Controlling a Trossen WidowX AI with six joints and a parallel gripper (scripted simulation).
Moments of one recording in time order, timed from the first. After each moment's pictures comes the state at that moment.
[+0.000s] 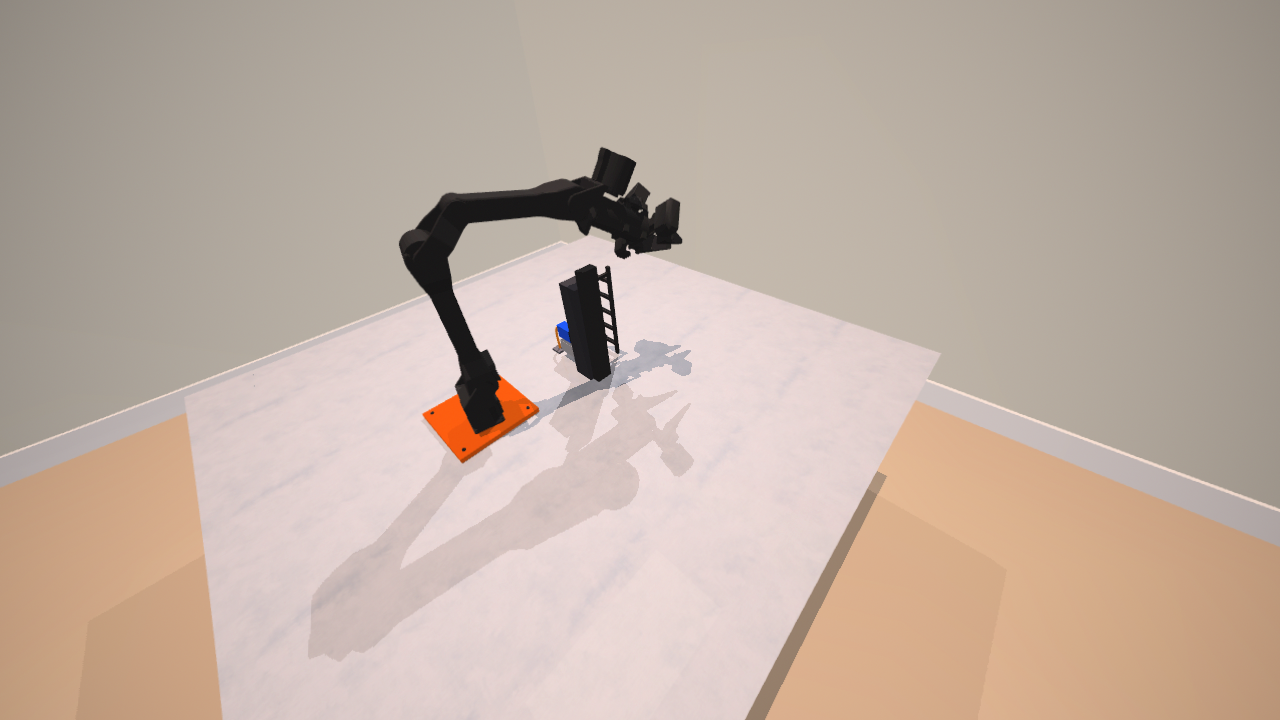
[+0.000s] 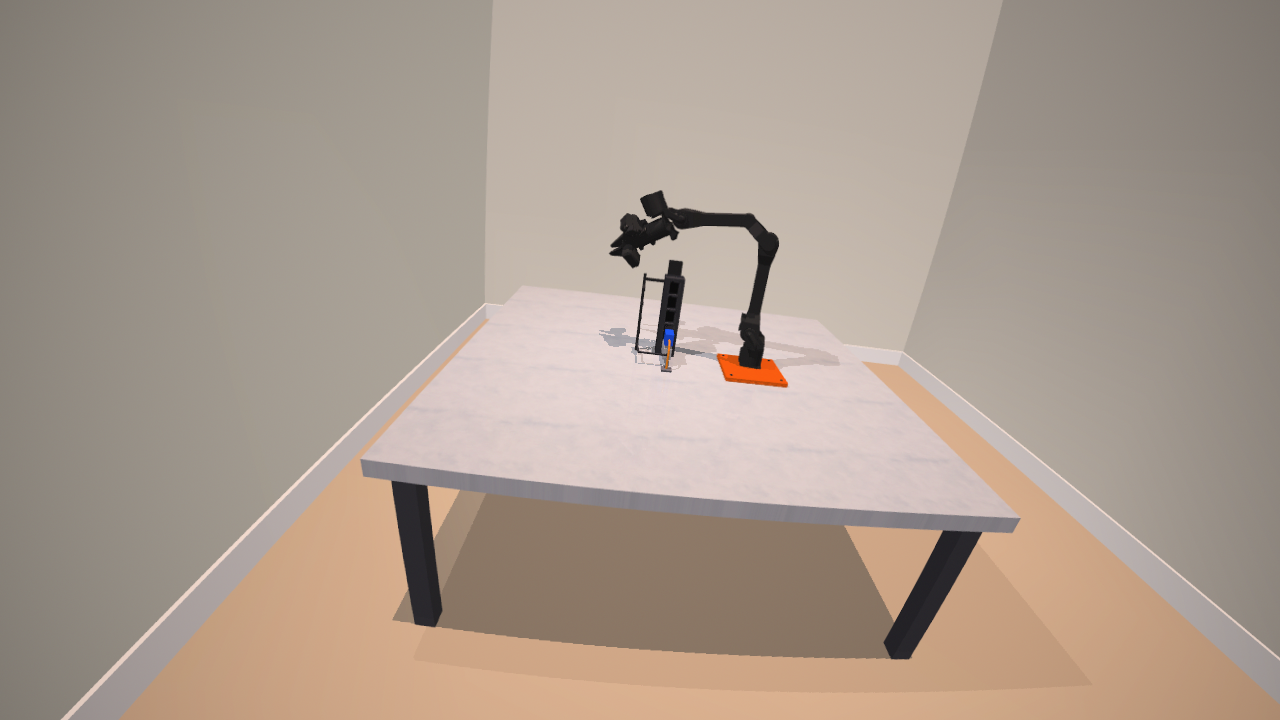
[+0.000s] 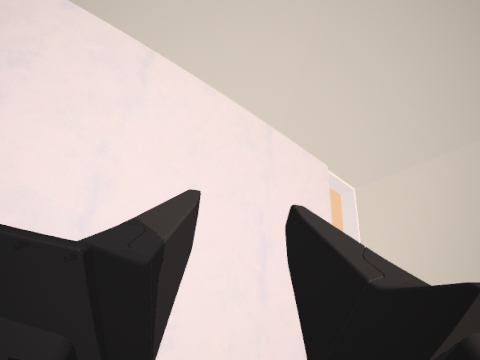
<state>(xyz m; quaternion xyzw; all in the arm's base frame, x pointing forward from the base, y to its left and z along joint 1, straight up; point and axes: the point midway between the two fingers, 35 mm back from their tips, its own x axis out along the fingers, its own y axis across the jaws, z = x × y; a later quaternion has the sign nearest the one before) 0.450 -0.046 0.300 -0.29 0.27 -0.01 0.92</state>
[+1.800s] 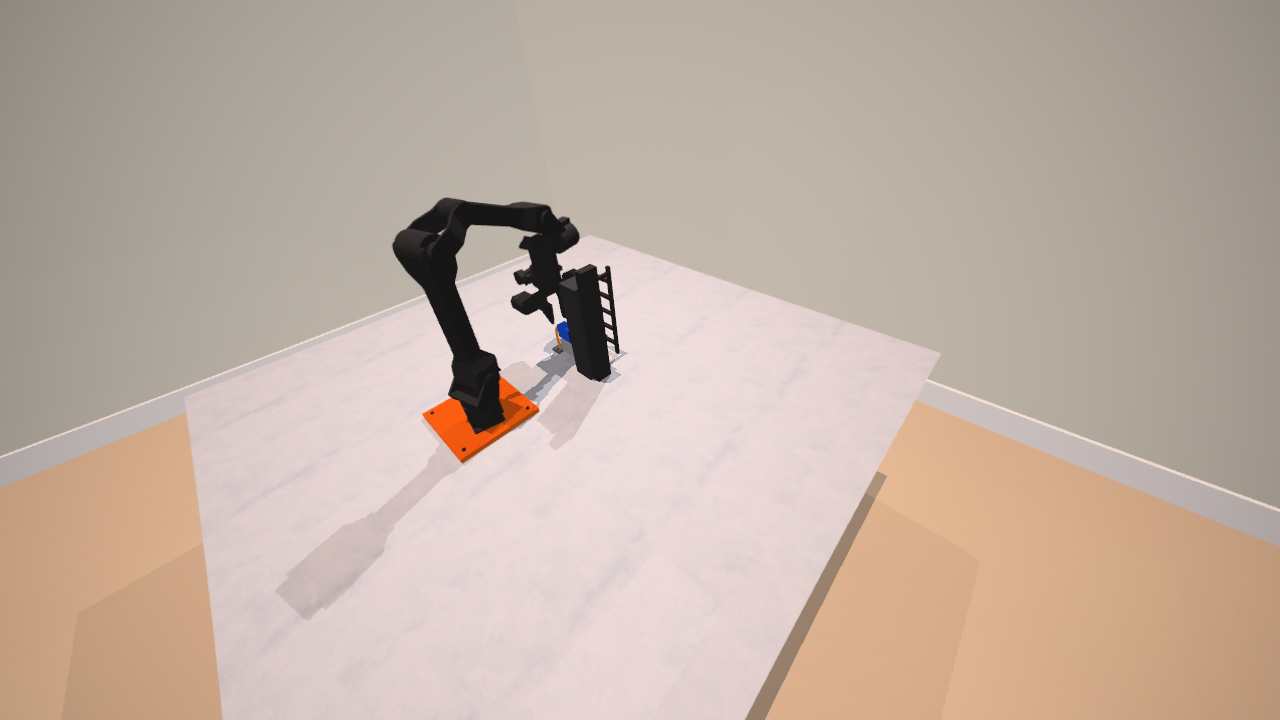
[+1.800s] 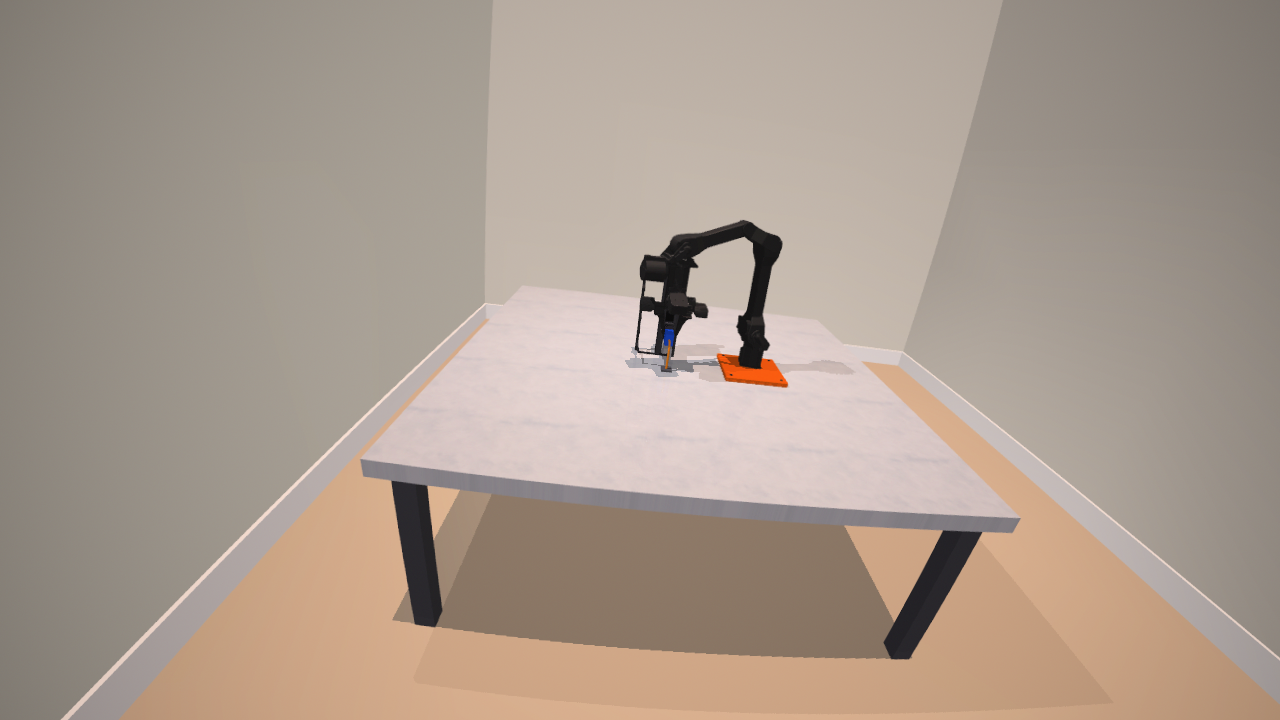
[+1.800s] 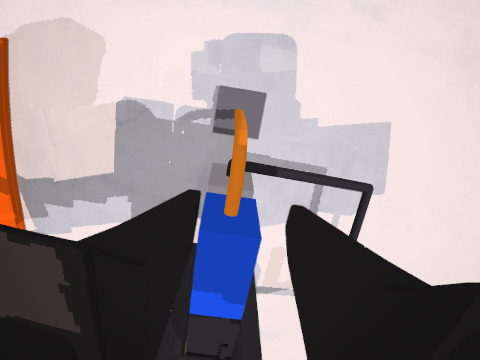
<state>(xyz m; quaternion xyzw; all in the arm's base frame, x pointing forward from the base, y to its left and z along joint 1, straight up) 0.250 0.121 0.126 -0.55 0.44 0.54 0.46</state>
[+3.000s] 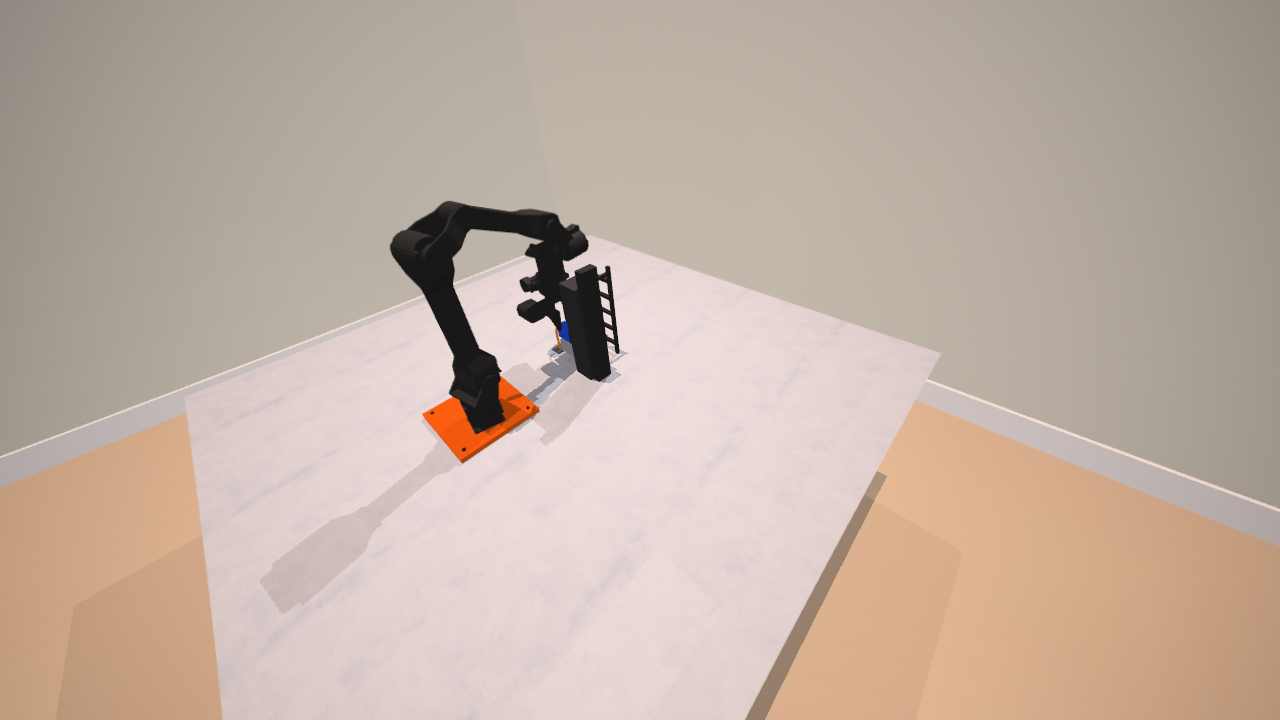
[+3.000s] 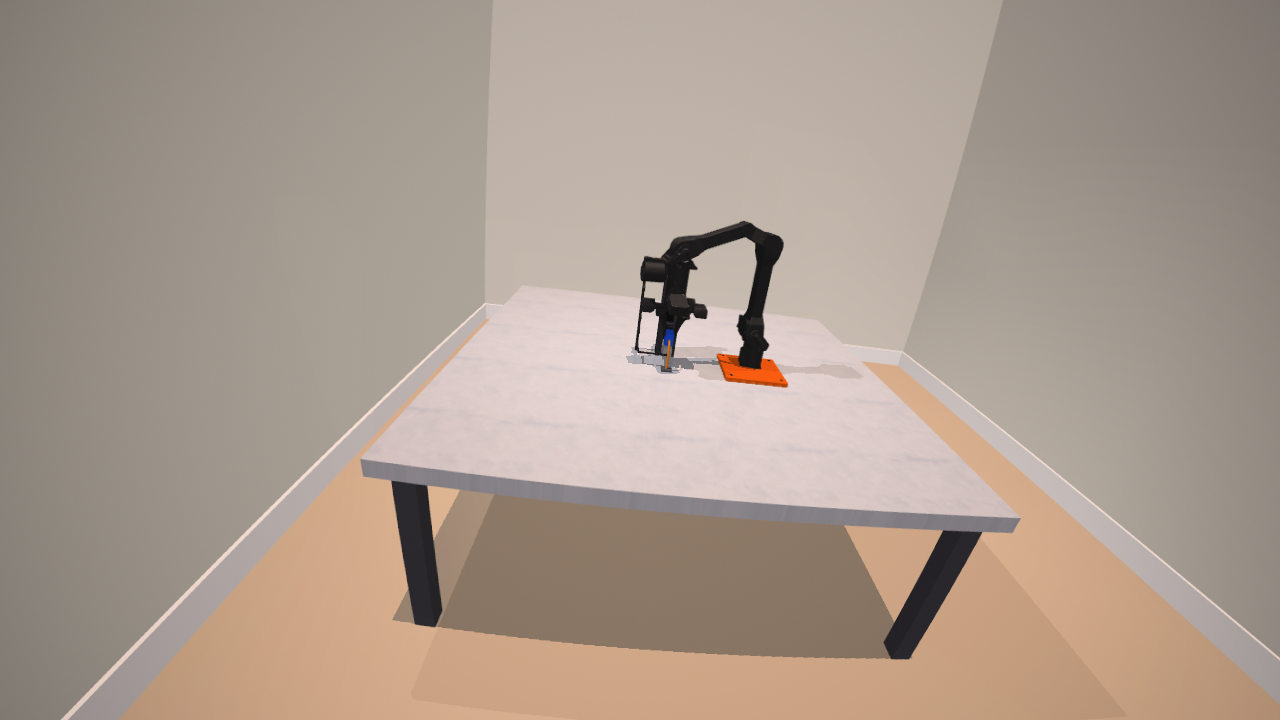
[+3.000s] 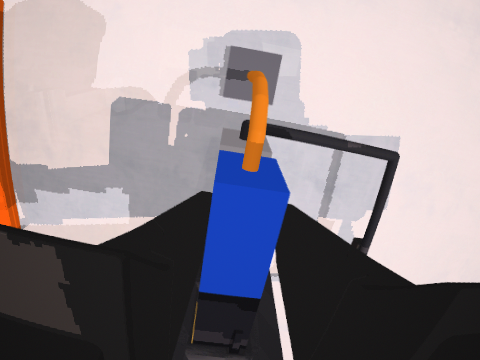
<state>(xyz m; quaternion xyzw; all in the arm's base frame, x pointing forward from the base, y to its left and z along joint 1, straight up) 0.252 0.096 0.116 -0.55 0.44 0.54 0.46</state>
